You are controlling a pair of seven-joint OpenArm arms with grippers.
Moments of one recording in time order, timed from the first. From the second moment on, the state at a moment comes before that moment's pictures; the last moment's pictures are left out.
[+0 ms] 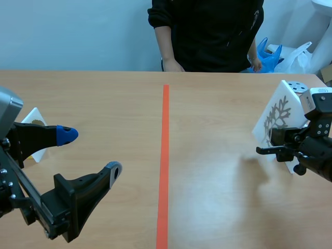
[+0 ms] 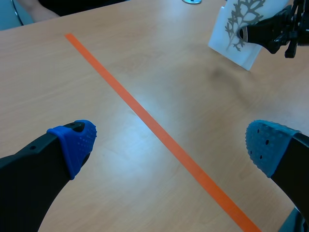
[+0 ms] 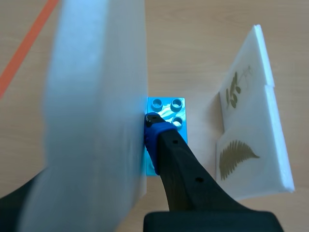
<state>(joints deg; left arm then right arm) 37.5 -29.4 0.2 115.9 -21.3 -27.5 0.6 -9.0 19.5 5.5 78.2 17.9 17.5 -4.1</state>
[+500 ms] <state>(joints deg) 37.5 -29.4 0.2 115.9 -21.3 -27.4 0.6 -9.0 19.5 5.4 72.0 15.7 15.8 -1.4</state>
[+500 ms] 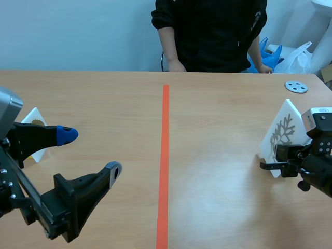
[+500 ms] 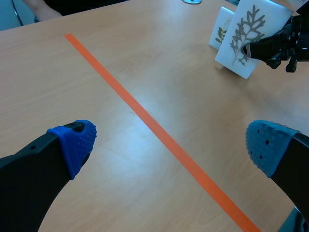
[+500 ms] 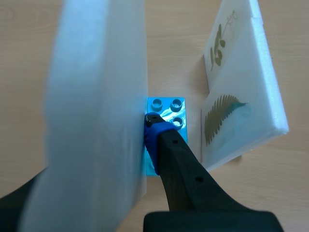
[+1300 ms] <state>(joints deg) 37.5 -29.4 0.2 115.9 -21.3 -27.5 0.6 -9.6 19.5 6.0 72.1 14.7 14.6 -1.0</state>
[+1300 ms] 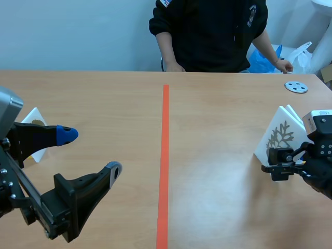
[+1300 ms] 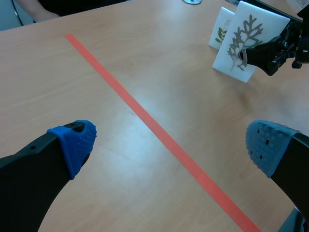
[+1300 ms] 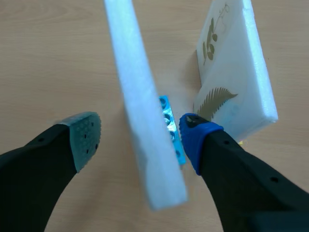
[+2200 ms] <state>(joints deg) 37.5 -29.4 0.2 115.9 -21.3 -27.4 0.6 -11.0 22.4 18.6 100.6 24.1 22.7 -12.6</state>
